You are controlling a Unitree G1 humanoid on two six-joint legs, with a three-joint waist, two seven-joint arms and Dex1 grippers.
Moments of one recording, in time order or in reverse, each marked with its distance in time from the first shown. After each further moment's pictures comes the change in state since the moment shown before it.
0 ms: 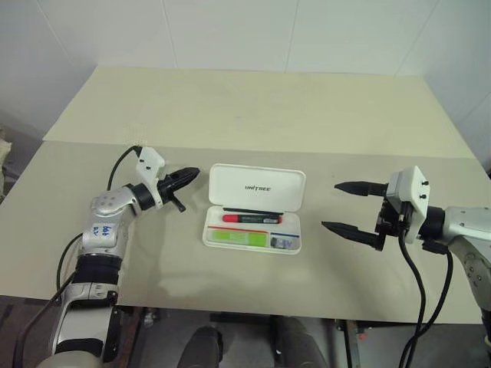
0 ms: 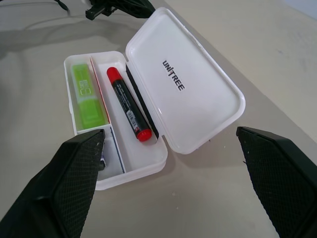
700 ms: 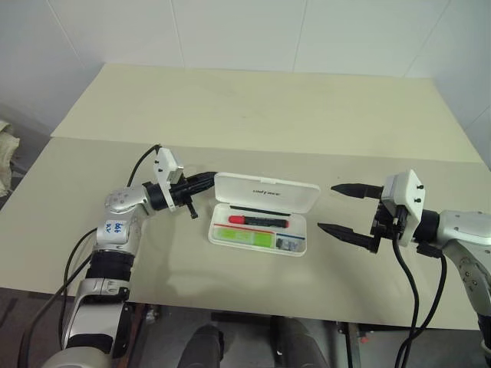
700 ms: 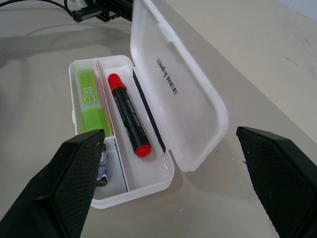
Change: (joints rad) left arm -0.010 -0.023 -0.022 -0.055 -0.082 -0.039 -0.257; right arm 0.021 0.017 0.014 -0.028 0.000 -0.017 -0.034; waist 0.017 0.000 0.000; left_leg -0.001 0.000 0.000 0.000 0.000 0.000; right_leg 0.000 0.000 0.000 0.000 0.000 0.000
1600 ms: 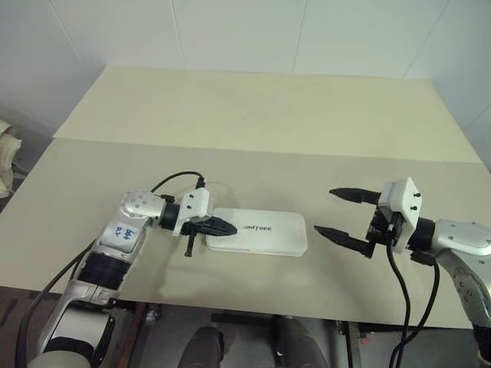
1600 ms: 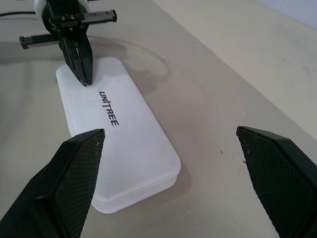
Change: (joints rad) left arm 0.024 0.131 -0.284 -0.142 0.165 0.012 -0.238; right arm 0.067 0.047 0.000 -0.051 0.000 -0.011 -0.072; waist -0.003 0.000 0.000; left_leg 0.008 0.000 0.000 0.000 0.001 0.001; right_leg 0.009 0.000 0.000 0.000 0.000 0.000
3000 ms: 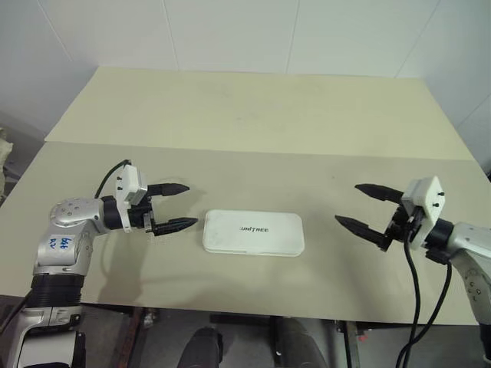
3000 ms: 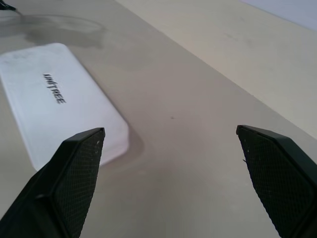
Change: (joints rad) left arm 0.170 0.102 0.356 -0.062 -0.228 0.146 0.070; right arm 0.027 -0.005 -0.087 0.174 -0.008 -0.105 0.007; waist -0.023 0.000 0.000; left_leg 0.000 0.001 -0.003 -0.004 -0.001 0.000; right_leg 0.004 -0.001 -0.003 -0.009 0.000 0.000
